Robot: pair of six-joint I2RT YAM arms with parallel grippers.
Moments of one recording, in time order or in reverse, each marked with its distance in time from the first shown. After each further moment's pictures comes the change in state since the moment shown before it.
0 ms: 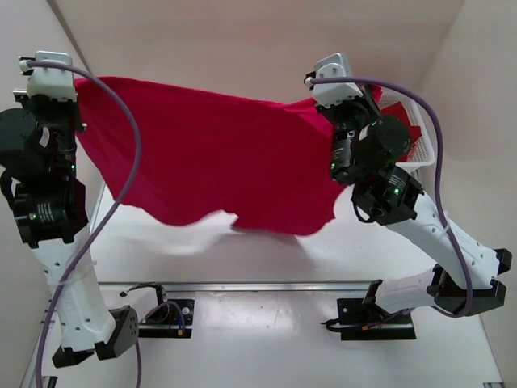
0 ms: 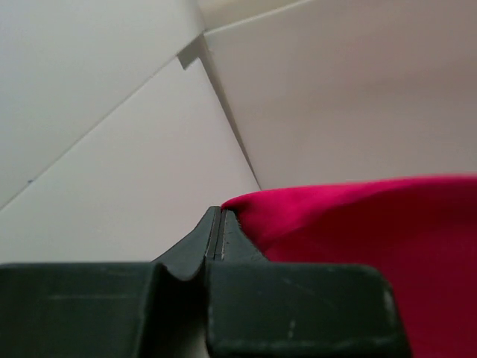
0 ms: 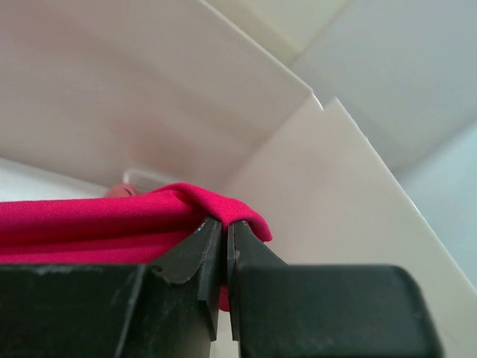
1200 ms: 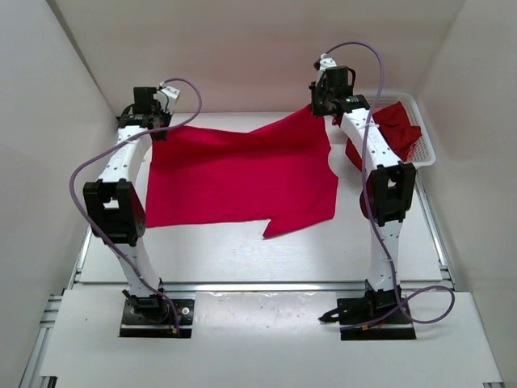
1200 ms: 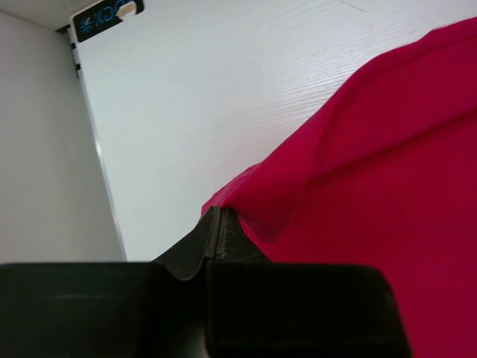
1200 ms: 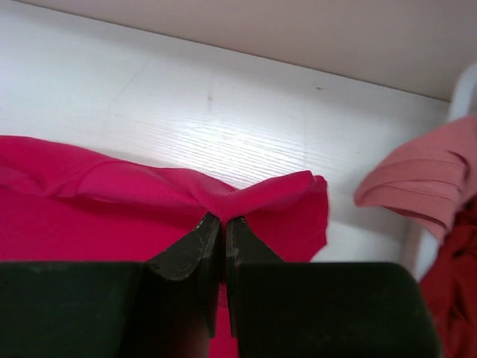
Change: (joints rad) left arm -0.156 0.792 -0.163 0.035 0.001 0.038; right arm -0.833 0.869 0.369 -0.523 -1.195 1.097
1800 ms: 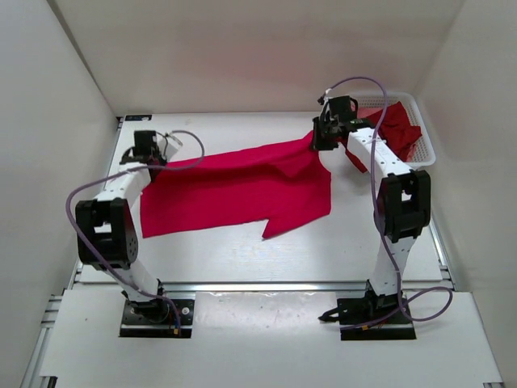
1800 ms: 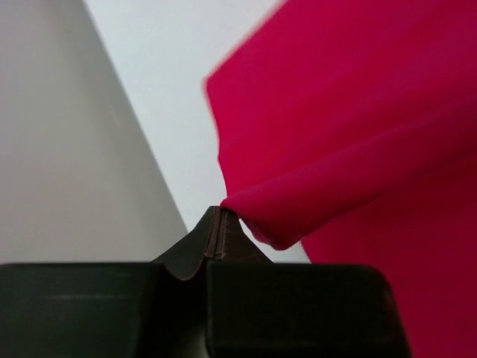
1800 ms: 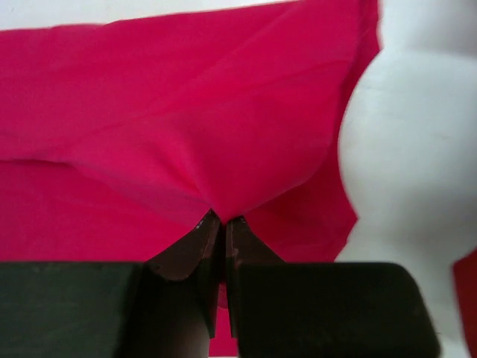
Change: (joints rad) left arm 0.048 -0.179 -0.500 0.208 -0.138 0.343; right arm -0.017 -0.223 -0.458 -0.026 -0.131 0.144
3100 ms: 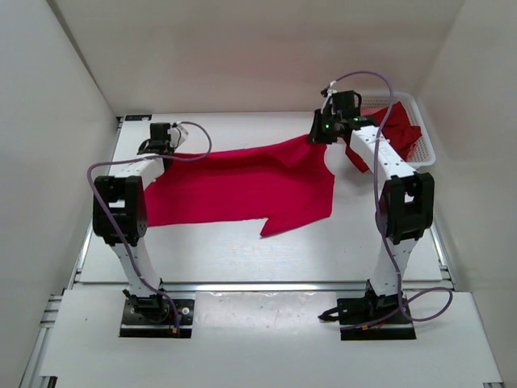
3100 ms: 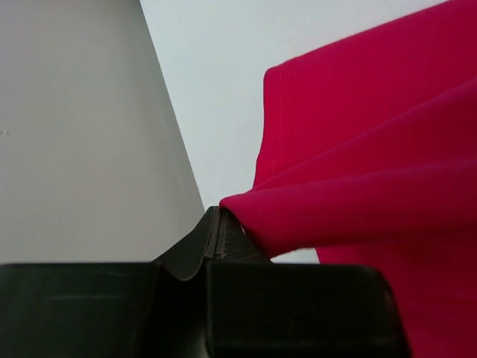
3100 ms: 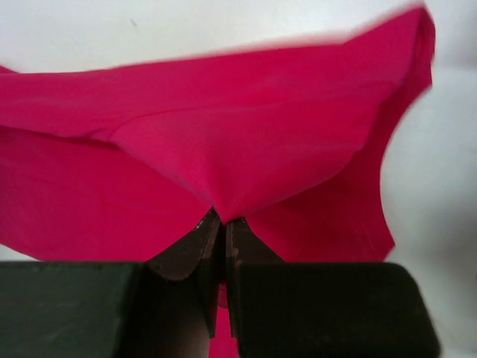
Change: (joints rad) left arm -0.081 0.208 0.066 0.267 -0.230 0.060; right arm -0.003 -0.029 0.023 0.035 -0.075 0.087
